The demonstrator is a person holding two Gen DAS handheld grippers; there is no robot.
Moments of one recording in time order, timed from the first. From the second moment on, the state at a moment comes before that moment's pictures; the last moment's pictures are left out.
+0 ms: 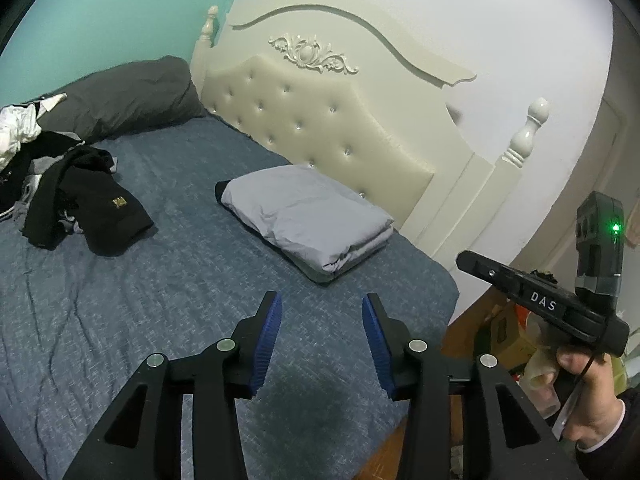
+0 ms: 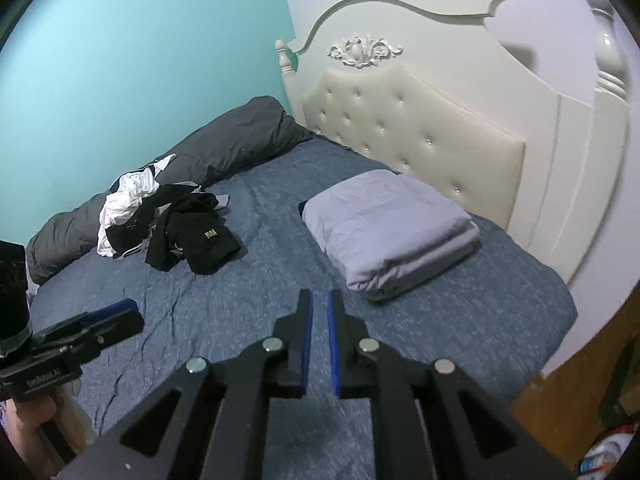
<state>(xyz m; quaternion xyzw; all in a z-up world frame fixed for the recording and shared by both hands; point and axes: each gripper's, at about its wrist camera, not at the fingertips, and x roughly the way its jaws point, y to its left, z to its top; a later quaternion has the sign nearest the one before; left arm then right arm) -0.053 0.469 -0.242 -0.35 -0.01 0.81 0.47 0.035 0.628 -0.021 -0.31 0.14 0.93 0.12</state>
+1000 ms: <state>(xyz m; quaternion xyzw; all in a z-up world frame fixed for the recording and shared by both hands) 0.011 0.413 -0.215 -0.31 0.01 0.83 0.47 0.133 0.583 0.006 -0.29 0.13 0.93 0.17</state>
